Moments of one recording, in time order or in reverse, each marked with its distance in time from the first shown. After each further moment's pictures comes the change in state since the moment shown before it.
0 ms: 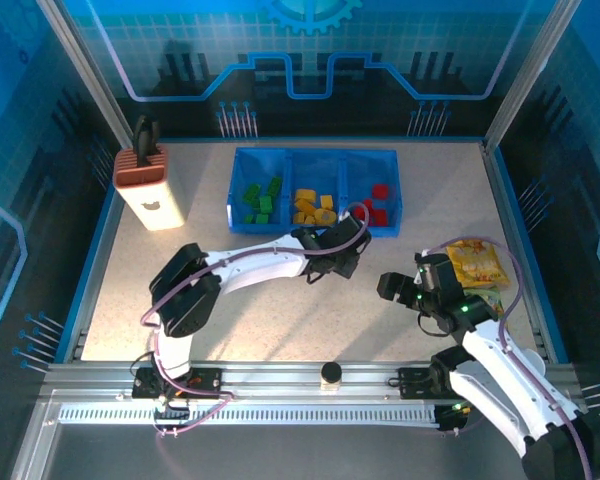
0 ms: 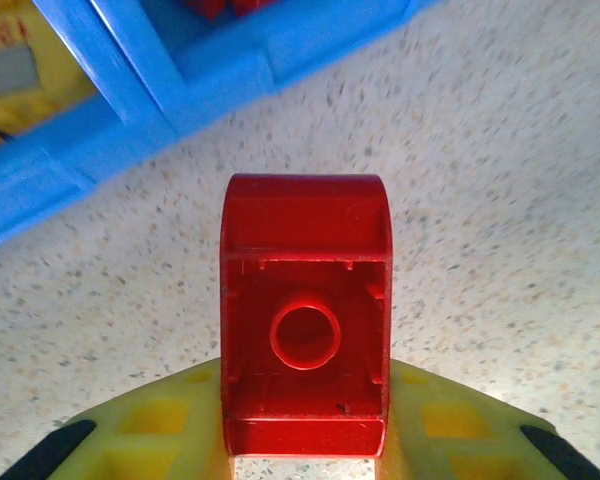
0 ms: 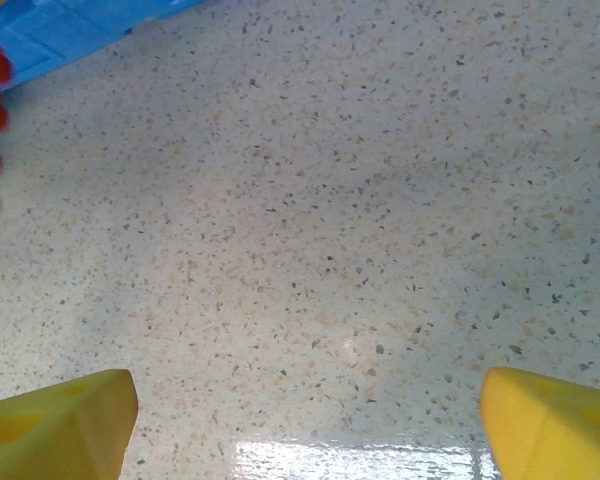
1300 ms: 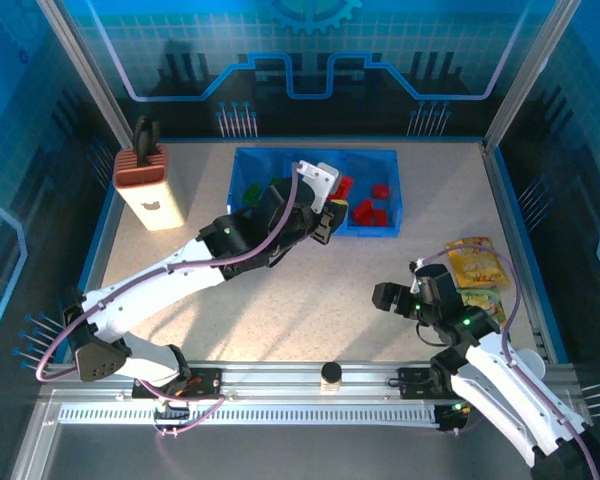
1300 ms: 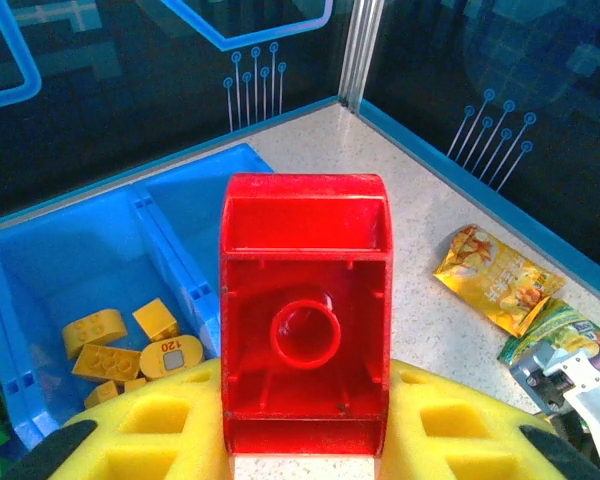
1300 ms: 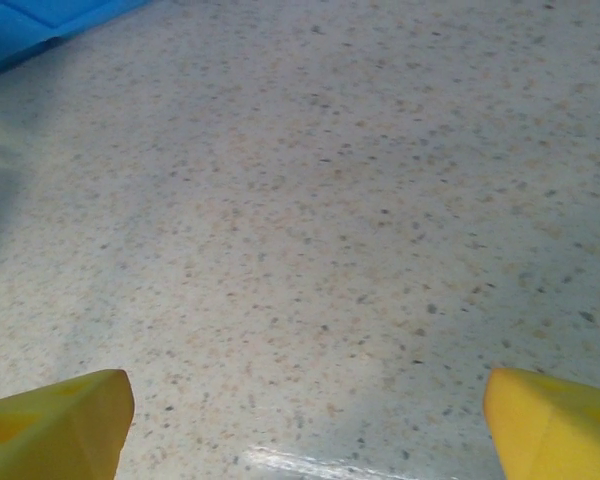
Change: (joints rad) left arm 0.008 -0.484 -0.010 0.115 -0.049 0.173; right arm 0.092 -0.120 -0.064 0.005 -0.040 0.019
